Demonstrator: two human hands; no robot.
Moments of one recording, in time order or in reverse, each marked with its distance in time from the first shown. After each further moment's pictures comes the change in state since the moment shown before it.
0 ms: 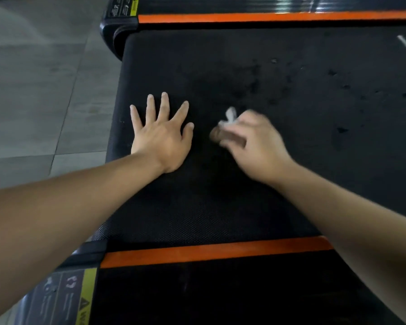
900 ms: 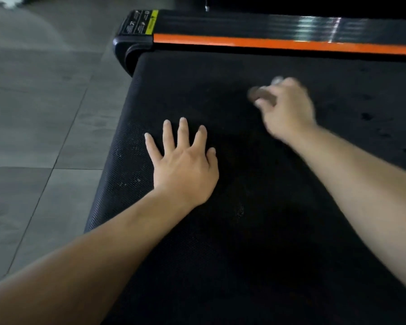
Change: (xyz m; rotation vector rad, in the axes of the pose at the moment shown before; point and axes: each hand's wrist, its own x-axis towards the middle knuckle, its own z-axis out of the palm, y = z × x) left_hand 0.036 0.043 0.002 -0.119 0.048 -0.158; right_hand 0.157 0.087 0.000 -0.158 0.082 0.194
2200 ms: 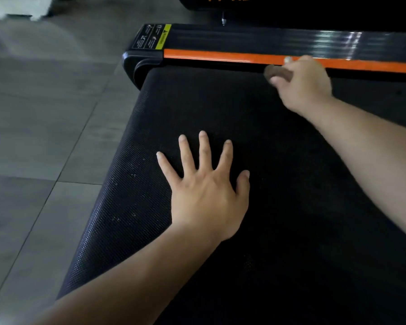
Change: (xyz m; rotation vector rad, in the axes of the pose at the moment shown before) left_hand 0.018 0.027 0.016 0.048 0.055 -0.005; right_hand 0.119 0.026 0.022 -0.047 -0.018 0.056
